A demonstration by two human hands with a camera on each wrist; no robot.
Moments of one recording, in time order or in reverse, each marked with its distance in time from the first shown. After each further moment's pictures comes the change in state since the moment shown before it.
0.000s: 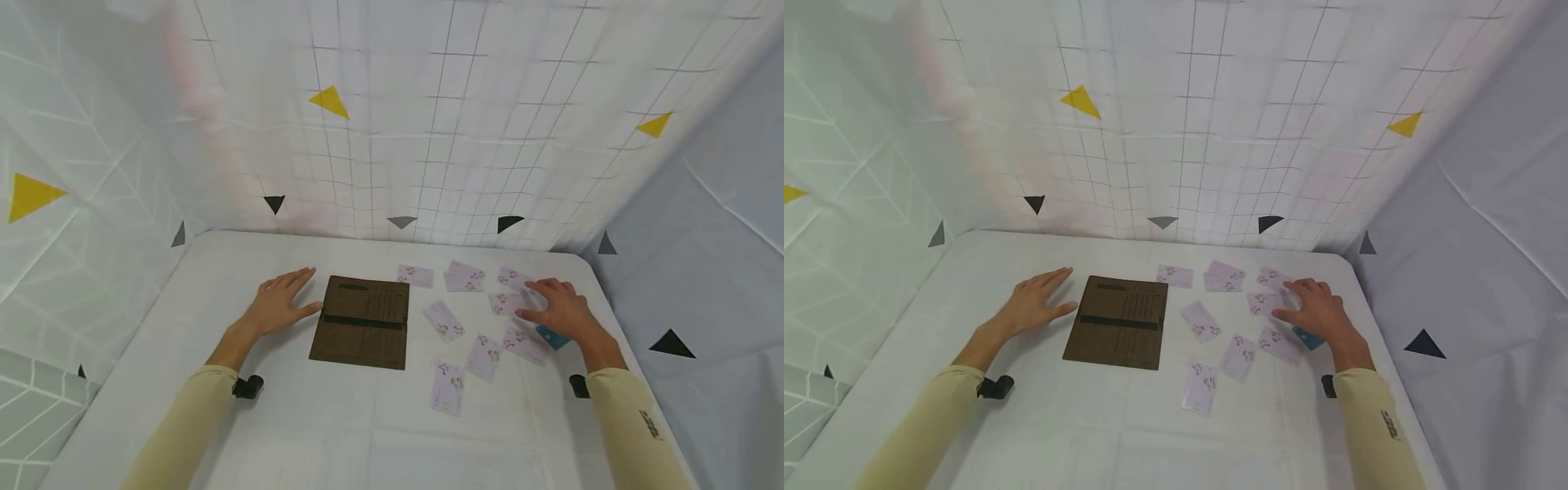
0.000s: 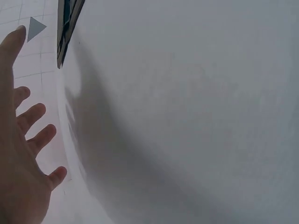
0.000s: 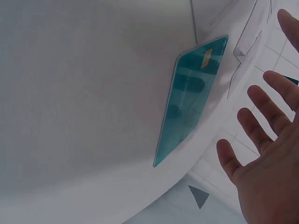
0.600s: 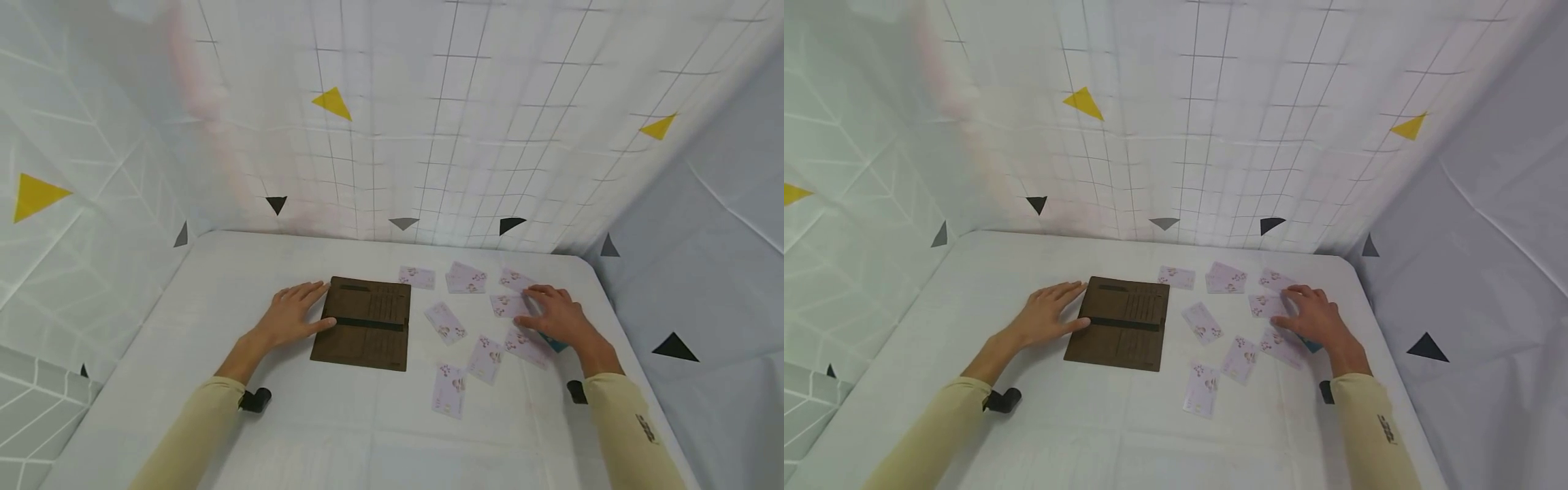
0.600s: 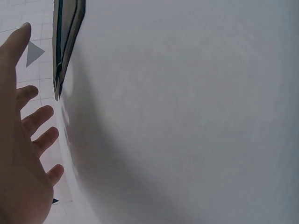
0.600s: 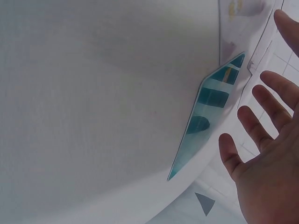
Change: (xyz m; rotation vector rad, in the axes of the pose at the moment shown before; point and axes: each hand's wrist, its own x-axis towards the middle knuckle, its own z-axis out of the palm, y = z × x) left_hand -0.011 0.024 0.015 -0.020 -0.001 0.067; right_hand 0.003 0.001 0.015 0.015 -0.017 -0.037
